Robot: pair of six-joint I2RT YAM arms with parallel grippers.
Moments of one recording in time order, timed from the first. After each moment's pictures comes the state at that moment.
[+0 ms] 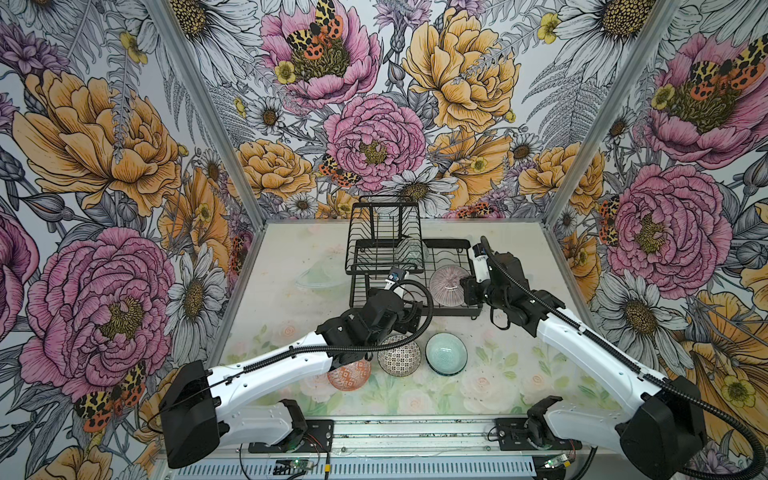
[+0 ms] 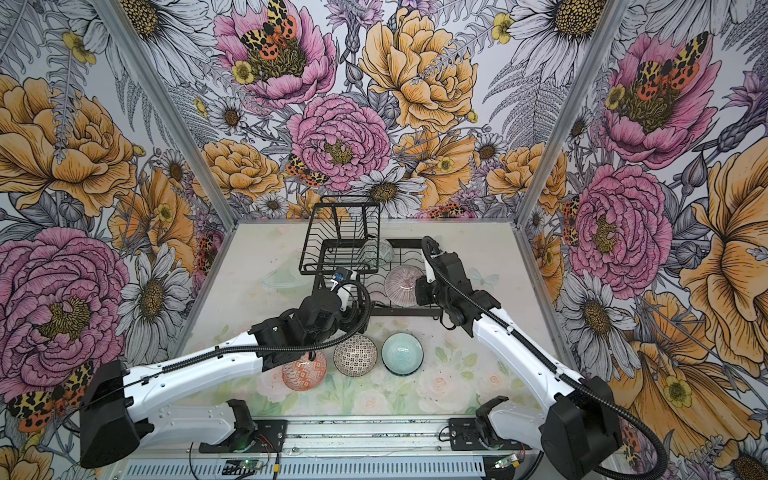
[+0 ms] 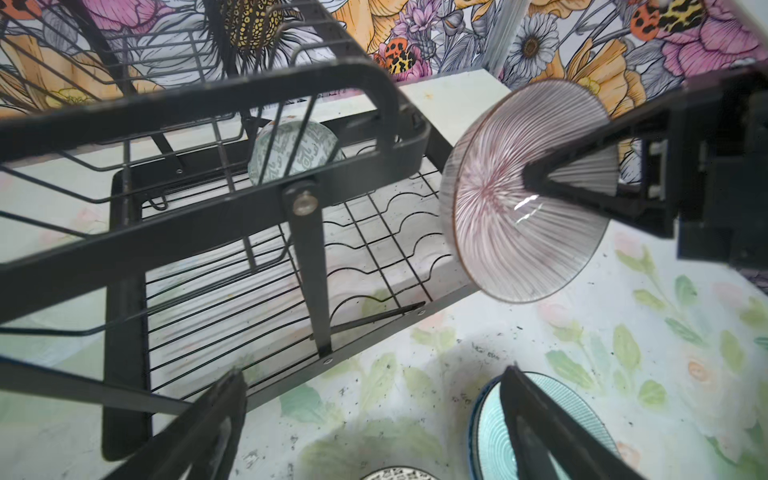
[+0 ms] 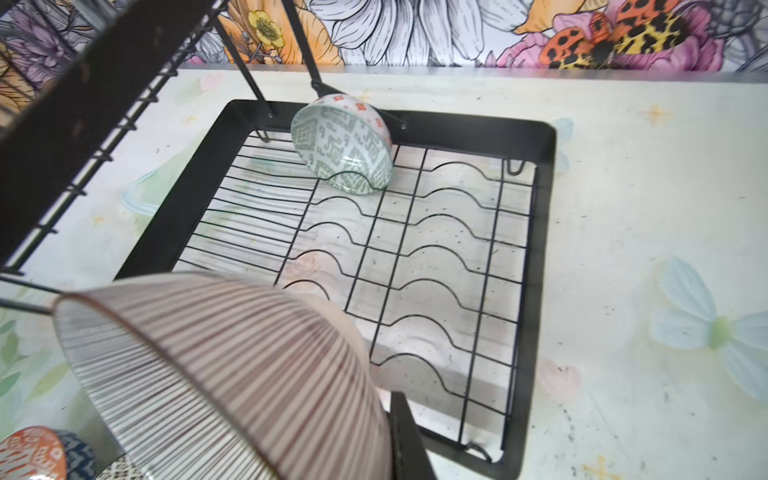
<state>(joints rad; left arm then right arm) -0.97 1.21 0.89 -0.22 -0.40 -0.32 0.43 1.21 0.94 -0.41 -0.02 0.20</state>
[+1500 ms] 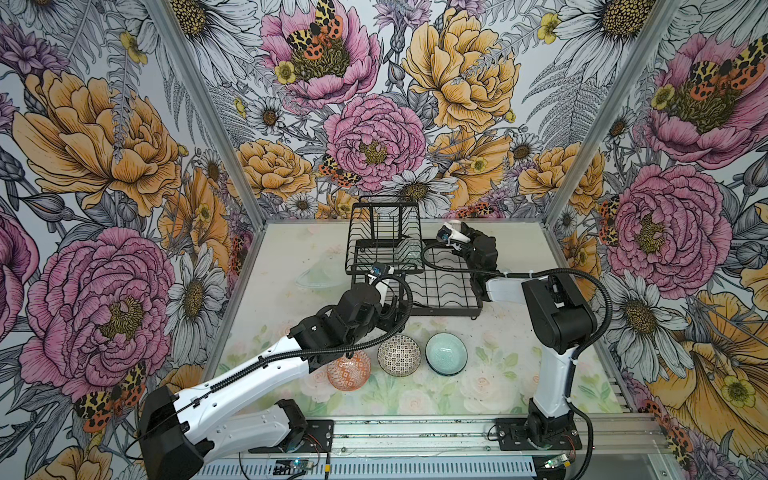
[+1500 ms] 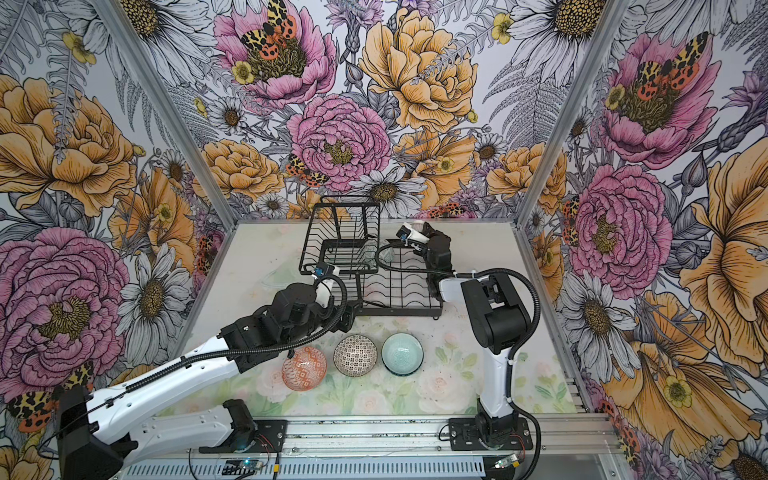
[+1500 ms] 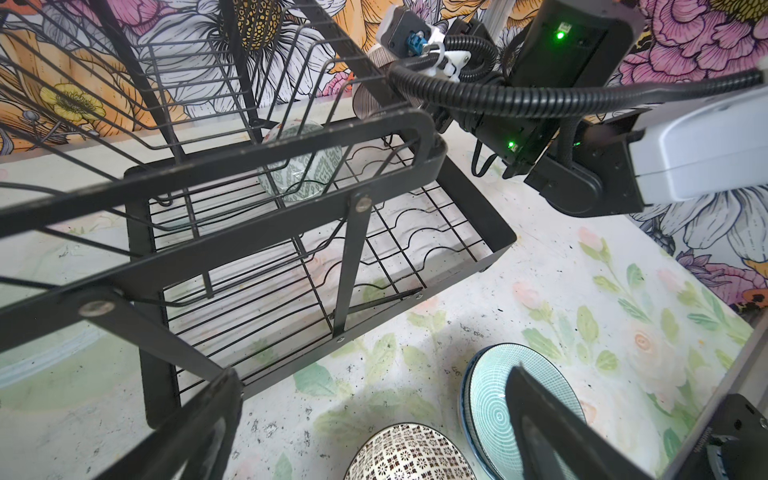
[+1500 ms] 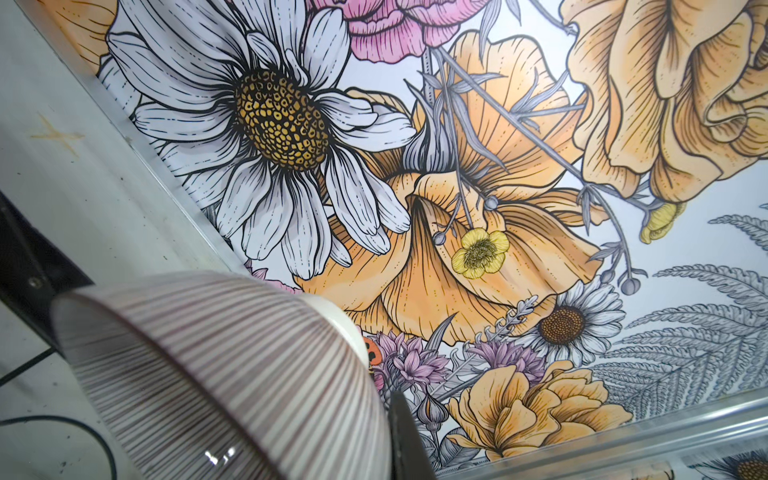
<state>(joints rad) -0.90 1.07 0.89 -0.32 -0.27 -0.31 0.28 1.99 1.08 0.89 0.19 -1.02</state>
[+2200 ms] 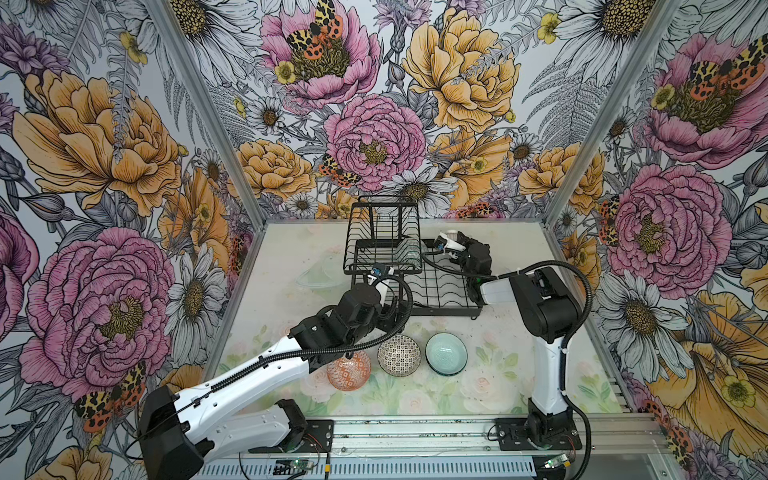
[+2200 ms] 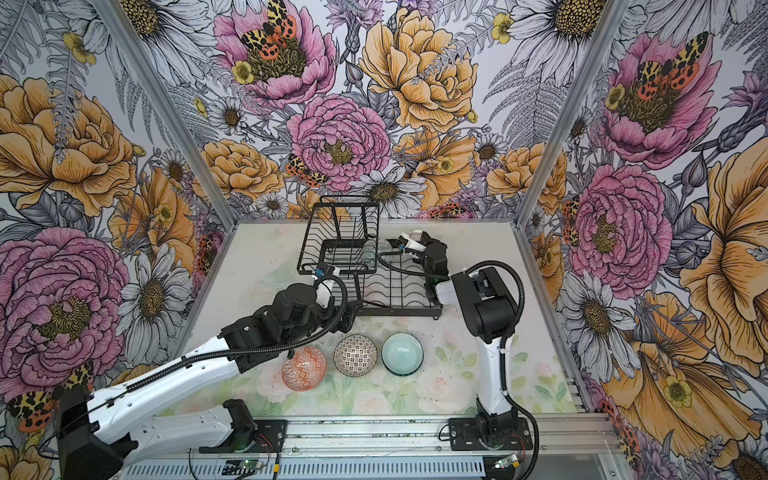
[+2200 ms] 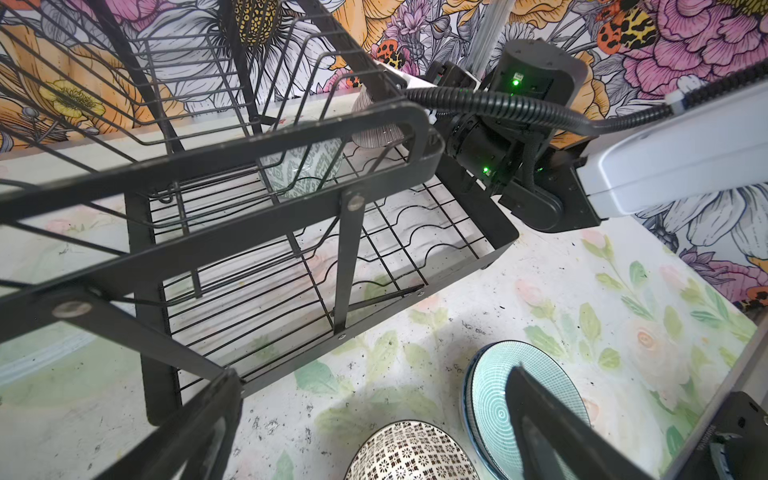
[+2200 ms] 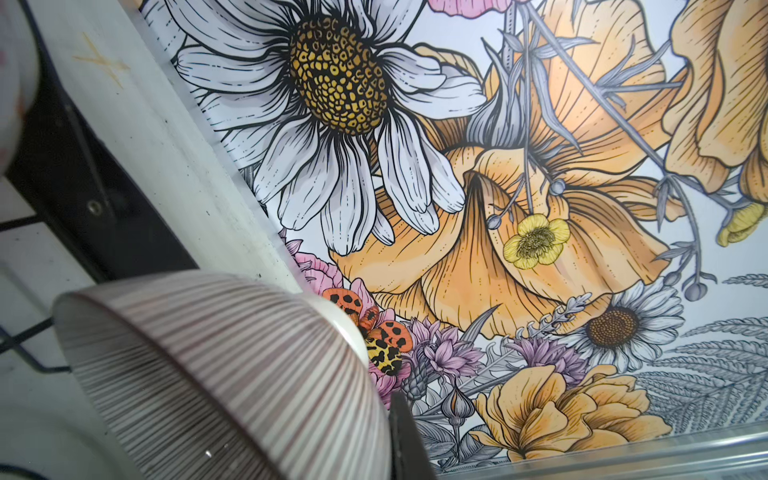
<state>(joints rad) -0.90 1.07 0.89 -0.32 -0.27 -0.31 0.28 2.12 1.08 0.95 0.19 -1.06</state>
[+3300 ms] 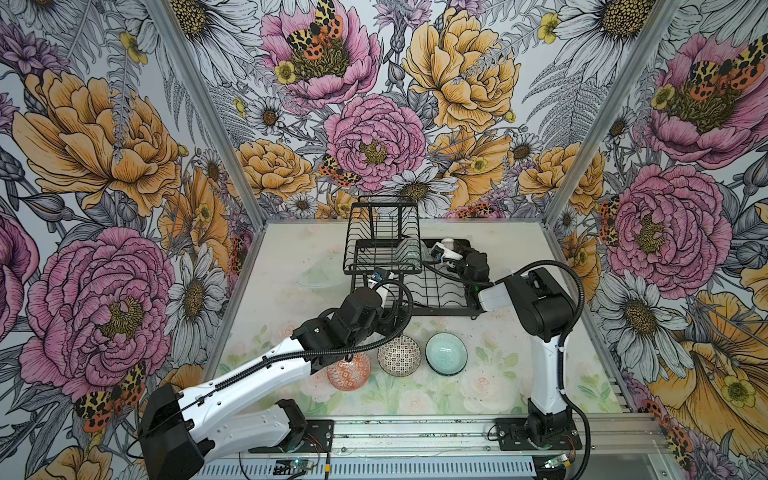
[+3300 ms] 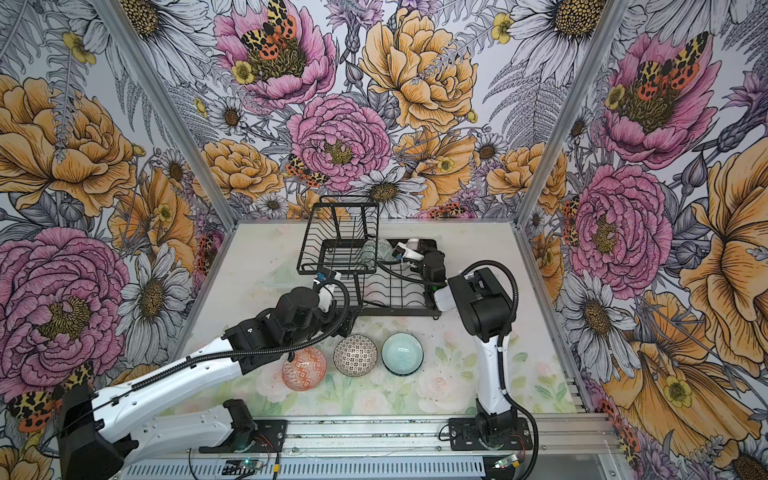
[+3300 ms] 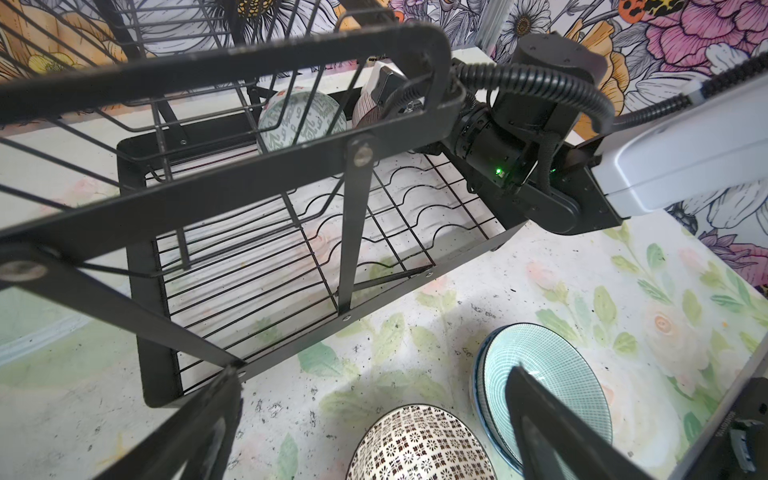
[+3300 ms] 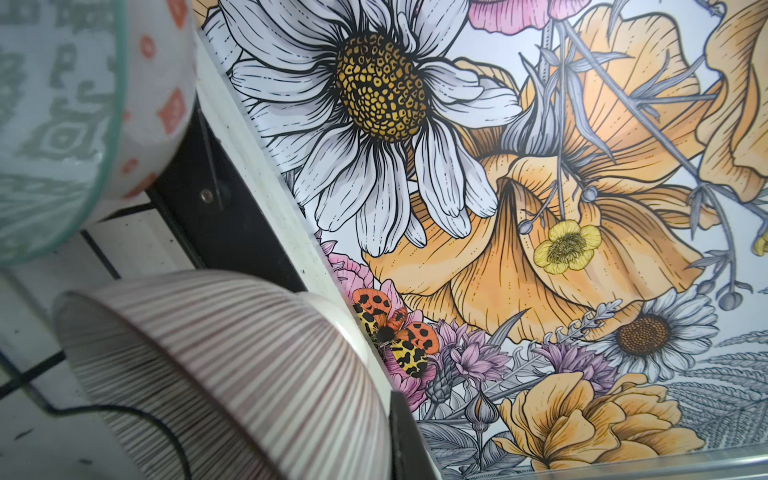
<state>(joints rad) -0.90 1.07 0.85 -0.32 -0.27 -0.32 0.30 2.14 1.00 1.03 0.16 -1.06</state>
